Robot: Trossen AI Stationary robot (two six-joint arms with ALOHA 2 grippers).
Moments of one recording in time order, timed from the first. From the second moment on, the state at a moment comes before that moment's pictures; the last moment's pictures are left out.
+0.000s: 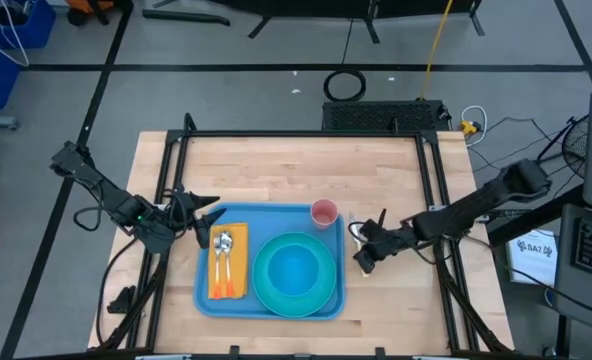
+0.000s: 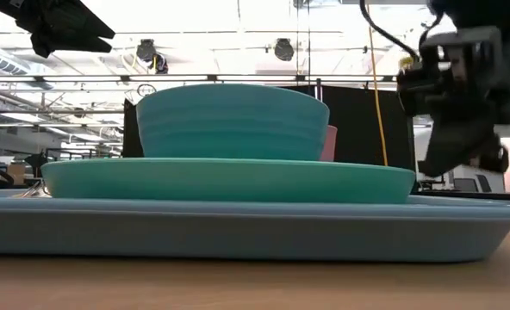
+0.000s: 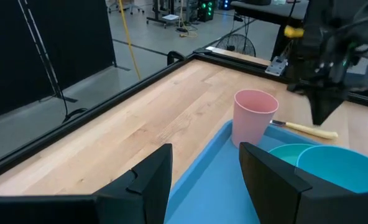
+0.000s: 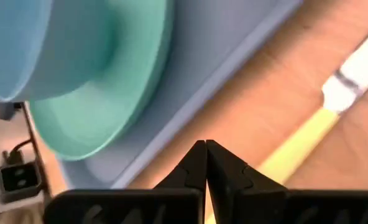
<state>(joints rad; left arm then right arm) -0.65 0.72 0.60 -0.50 -1.06 -0.67 0.35 1.28 0.44 -0.02 0.09 1.18</state>
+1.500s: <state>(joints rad) -0.65 0.73 0.60 -0.50 -1.05 -0.69 0.28 1.61 0.88 -0.71 -0.37 1.11</state>
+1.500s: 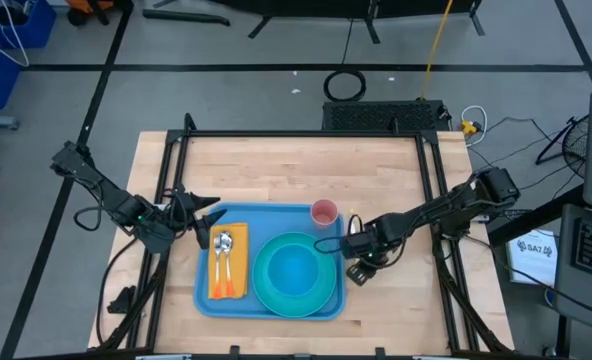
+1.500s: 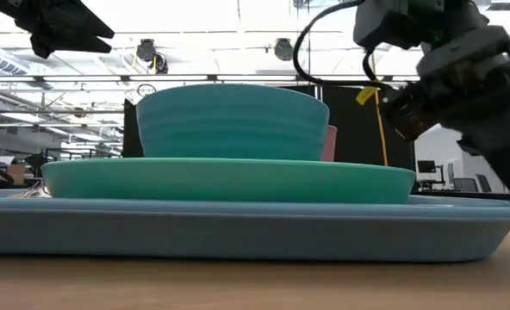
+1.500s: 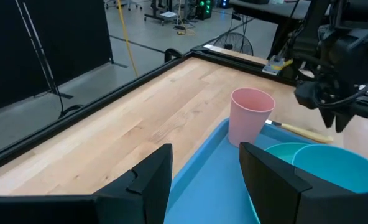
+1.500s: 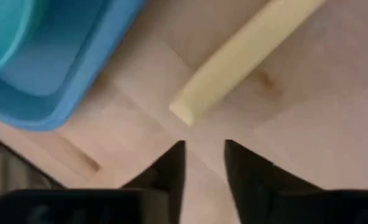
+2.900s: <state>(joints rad) -0.65 0.72 0.60 -0.51 -1.02 -0.69 0.08 1.62 0.74 -0.42 -0.24 1.19</state>
